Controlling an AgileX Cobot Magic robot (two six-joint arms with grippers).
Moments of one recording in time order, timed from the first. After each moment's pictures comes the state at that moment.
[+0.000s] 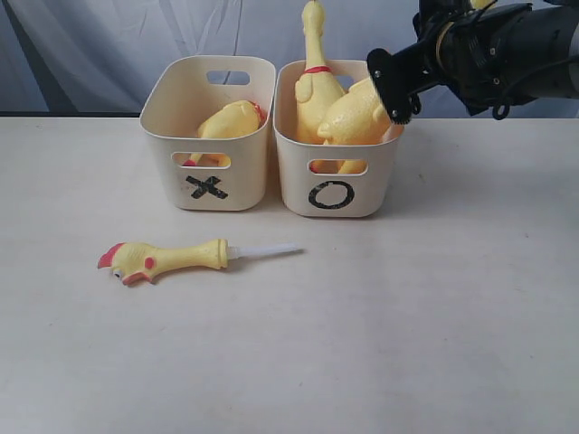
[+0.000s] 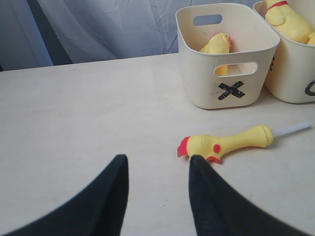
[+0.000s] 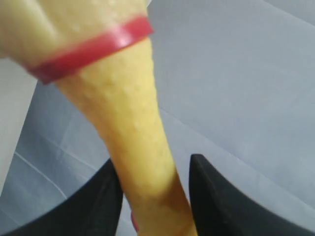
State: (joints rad) left arm -0.33 0.21 -0.48 0.26 0.76 -0.22; right arm 0.40 1.83 -1.30 -1.68 0.47 -0.22
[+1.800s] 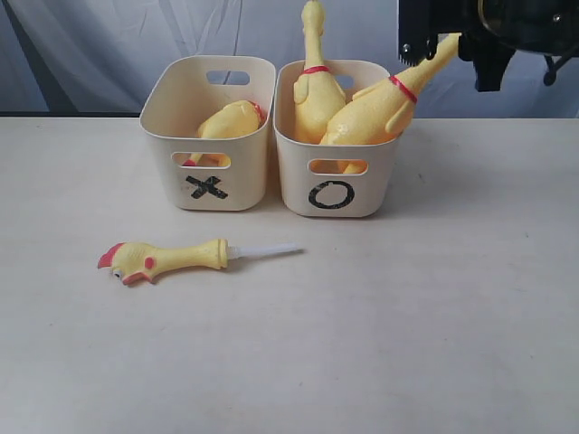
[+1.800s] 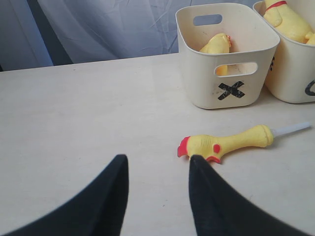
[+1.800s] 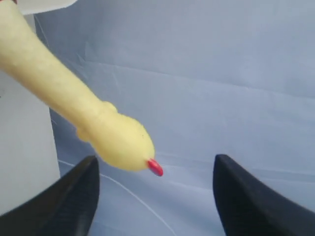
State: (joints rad) left arm -0.33 0.21 -0.48 0.26 0.76 -0.22; right arm 0.40 1.67 -1.30 -1.36 0.53 -0.16
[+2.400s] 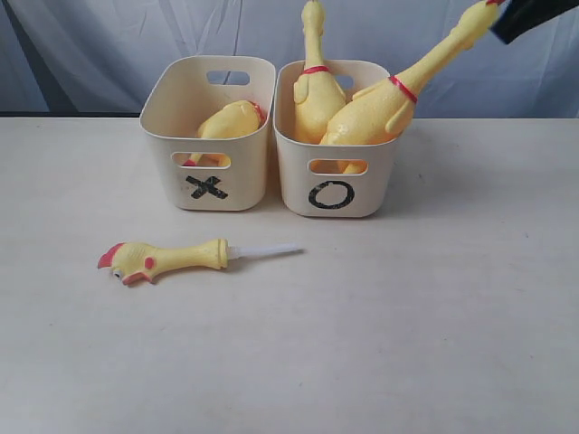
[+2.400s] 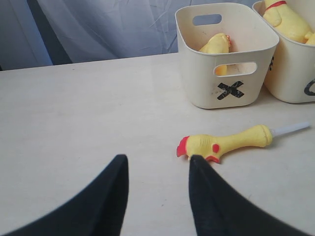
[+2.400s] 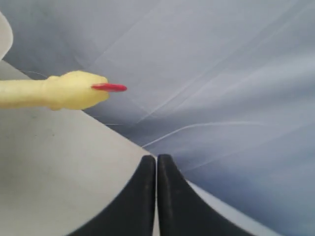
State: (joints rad) left arm -0.33 0.21 -0.48 0.26 0.76 -0.22; right arm 0.40 1.45 -1.30 -1.05 0.73 0.31
